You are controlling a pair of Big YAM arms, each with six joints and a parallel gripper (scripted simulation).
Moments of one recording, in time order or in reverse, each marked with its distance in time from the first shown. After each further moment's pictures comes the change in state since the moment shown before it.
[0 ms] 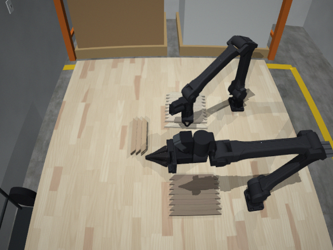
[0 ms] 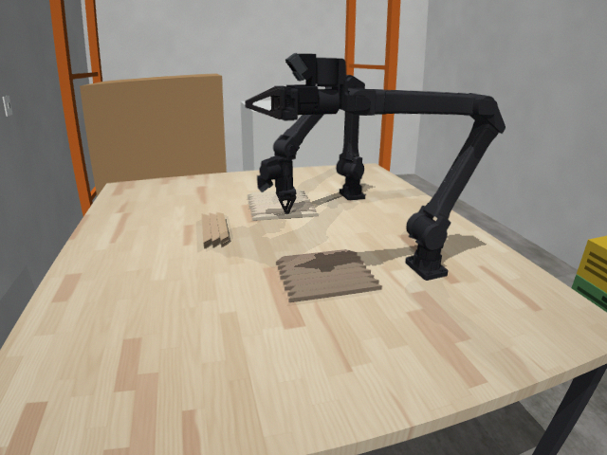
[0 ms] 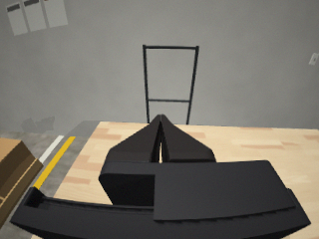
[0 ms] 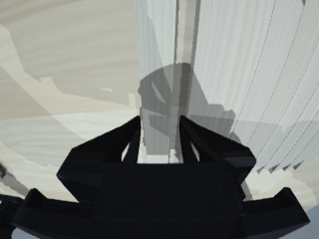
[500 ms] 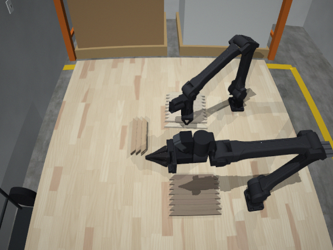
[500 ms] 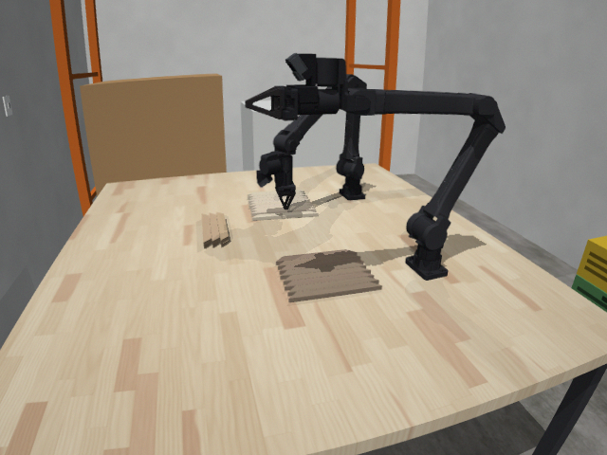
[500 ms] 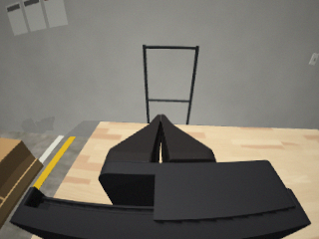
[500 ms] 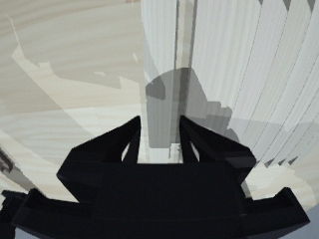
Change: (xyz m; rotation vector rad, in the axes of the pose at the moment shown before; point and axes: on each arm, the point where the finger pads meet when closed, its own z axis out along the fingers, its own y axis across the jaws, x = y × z) left arm 0.000 0.000 0.000 0.000 0.000 0.000; right arm -0.003 0.002 -0.018 -0.010 -0.016 0.000
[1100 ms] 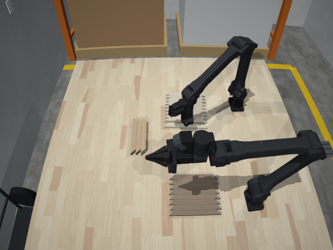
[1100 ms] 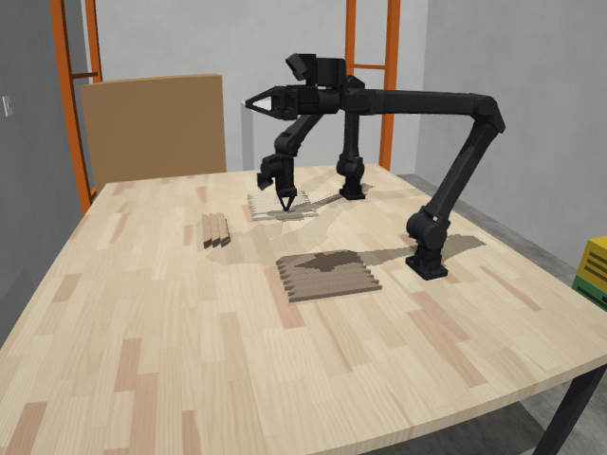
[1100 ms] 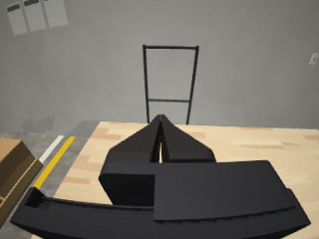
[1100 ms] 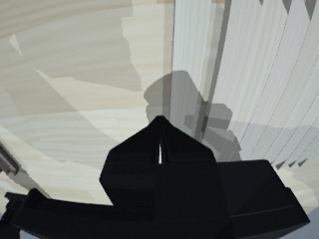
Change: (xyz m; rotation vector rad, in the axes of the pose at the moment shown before) left arm 0.000 0.000 0.000 0.000 0.000 0.000; right arm -0.001 0.026 0.003 -0.001 -0.007 -0.007
